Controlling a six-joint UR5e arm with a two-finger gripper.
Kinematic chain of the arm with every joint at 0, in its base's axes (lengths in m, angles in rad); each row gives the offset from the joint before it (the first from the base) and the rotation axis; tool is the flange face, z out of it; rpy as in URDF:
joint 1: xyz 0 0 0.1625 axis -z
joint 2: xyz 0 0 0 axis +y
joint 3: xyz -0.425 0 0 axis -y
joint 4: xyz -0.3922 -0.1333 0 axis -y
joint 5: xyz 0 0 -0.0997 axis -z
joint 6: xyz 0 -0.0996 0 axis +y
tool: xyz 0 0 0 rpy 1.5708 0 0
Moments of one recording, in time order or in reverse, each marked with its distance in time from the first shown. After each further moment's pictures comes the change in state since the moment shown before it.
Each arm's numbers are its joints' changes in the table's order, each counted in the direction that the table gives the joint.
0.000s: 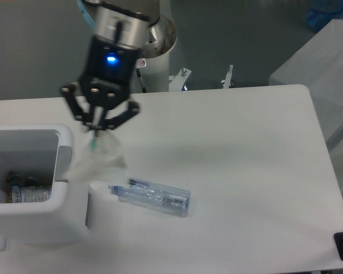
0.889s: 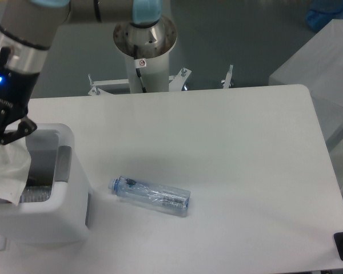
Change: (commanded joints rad) arm 0.172 0.114 -0.006 0.127 0.003 0.057
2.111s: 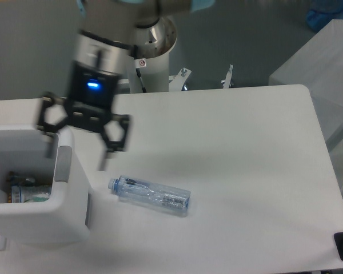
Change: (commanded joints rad) arm -0.400 -0.029 -0.029 0.021 0.008 -0.008
